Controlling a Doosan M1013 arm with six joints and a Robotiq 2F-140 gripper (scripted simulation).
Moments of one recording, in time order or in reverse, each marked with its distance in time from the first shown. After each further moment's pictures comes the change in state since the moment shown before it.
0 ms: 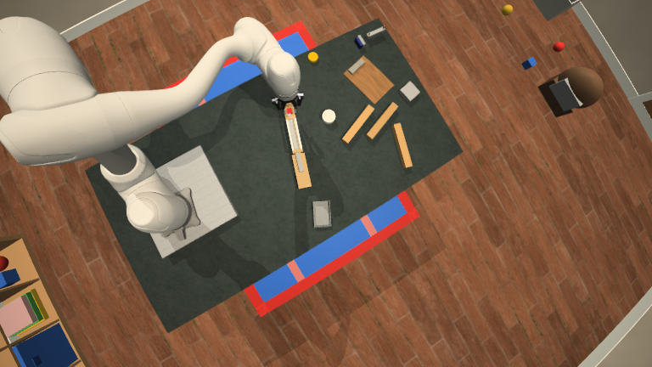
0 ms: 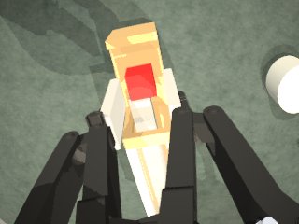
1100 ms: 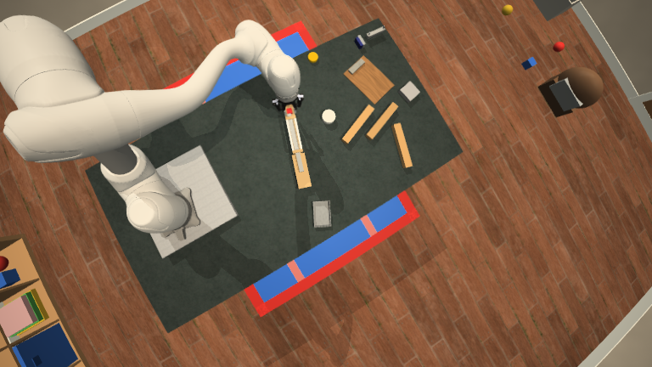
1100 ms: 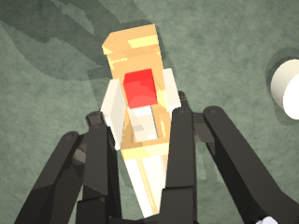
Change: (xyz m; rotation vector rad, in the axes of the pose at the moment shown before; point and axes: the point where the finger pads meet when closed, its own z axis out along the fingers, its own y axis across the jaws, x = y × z) arm 0.000 0.000 0.015 0.000 0.000 0.000
